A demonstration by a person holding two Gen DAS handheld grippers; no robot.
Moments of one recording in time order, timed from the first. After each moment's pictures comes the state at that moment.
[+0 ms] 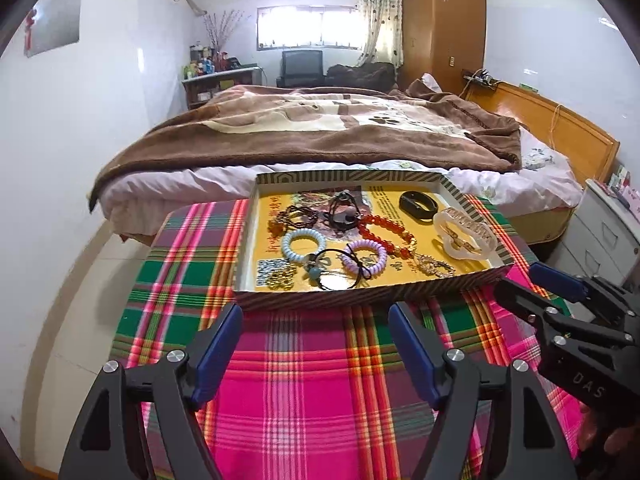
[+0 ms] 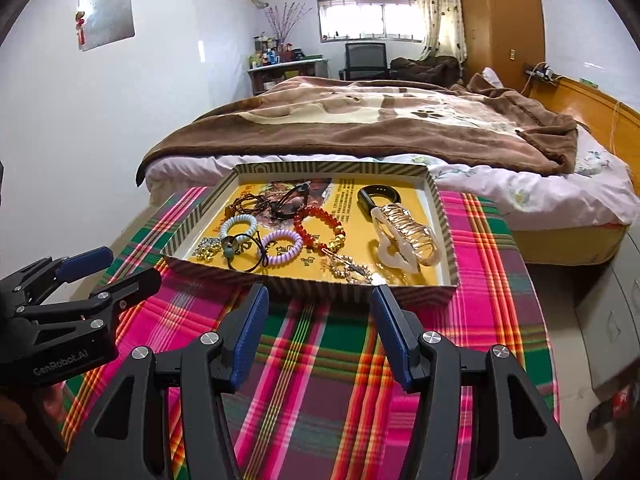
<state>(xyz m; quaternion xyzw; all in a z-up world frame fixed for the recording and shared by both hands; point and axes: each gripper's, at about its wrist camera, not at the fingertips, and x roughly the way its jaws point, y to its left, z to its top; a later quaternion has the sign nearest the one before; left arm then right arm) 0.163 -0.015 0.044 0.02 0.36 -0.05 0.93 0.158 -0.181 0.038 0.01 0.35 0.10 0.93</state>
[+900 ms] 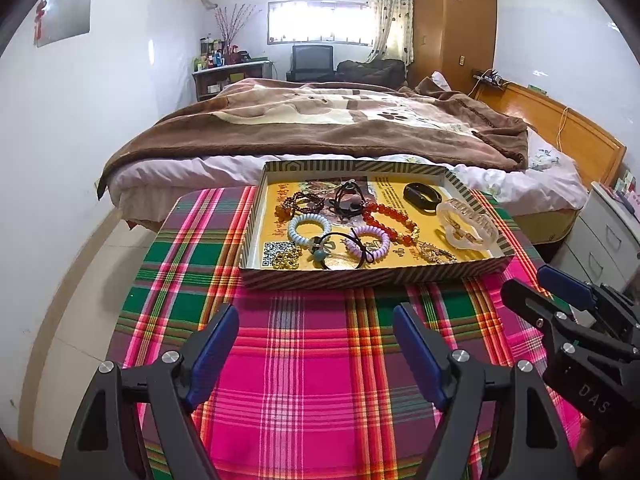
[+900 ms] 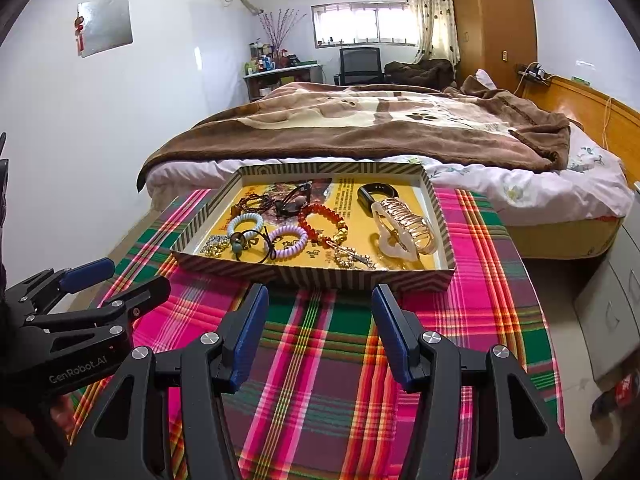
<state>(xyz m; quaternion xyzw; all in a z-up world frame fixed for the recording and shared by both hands) 0.150 -0.014 0.039 0.00 0.37 -0.04 0.93 0.141 -0.177 0.037 0.02 0.34 0.10 0.93</state>
